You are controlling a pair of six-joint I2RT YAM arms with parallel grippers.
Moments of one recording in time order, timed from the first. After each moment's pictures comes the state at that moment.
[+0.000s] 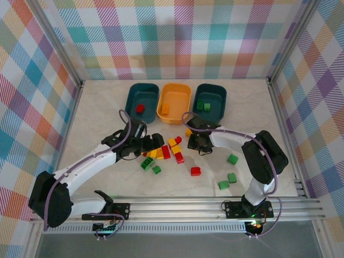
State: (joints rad) left arm -0.59 1.21 0.82 -0.50 0.13 -0.85; right arm 0.66 1.73 1.01 -0.50 0.10 0.81
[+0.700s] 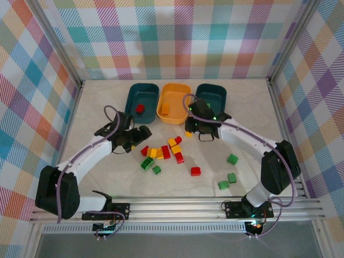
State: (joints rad) left arm -0.31 1.32 0.86 -0.55 0.22 -0.90; right arm 0.66 1.61 1.27 -0.58 0.09 0.60
